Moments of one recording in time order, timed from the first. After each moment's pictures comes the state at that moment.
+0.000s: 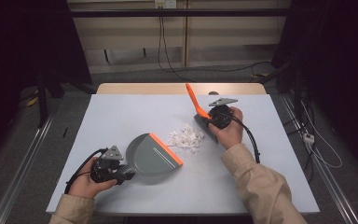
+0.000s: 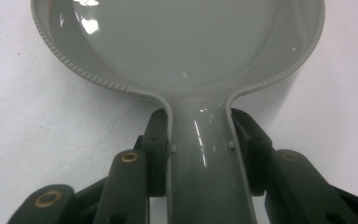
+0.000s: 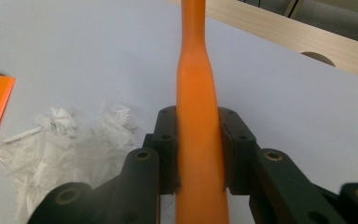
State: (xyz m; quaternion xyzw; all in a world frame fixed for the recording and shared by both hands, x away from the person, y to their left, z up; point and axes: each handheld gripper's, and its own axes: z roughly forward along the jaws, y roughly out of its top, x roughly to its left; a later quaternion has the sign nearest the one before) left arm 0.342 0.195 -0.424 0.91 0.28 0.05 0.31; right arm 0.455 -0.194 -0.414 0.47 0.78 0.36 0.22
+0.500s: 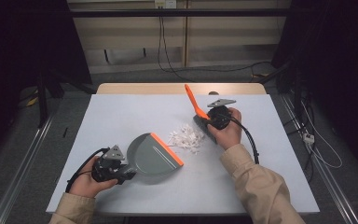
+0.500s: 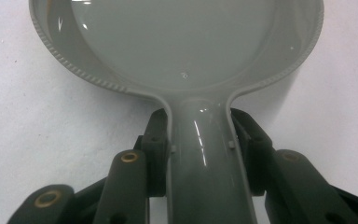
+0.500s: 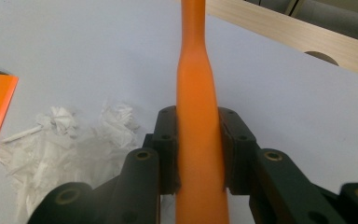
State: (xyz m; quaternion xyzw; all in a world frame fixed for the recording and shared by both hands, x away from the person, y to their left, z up) left arm 0.345 0.192 -0.424 0.91 0.27 0.05 0.31; right arm 0.454 -0.190 -0.417 0.47 0.78 0.36 0.22
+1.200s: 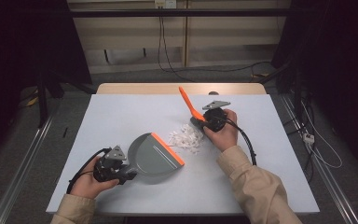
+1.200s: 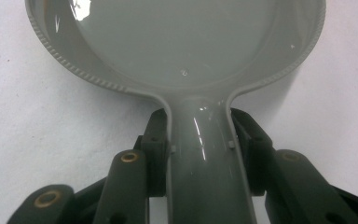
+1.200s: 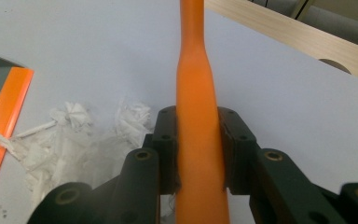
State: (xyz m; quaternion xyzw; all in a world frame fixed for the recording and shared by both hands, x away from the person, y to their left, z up) left arm 0.345 0.189 -0.427 0.91 0.27 0.05 0.30; right arm 0.450 -0.177 -0.418 0.45 0.79 0.35 0.23
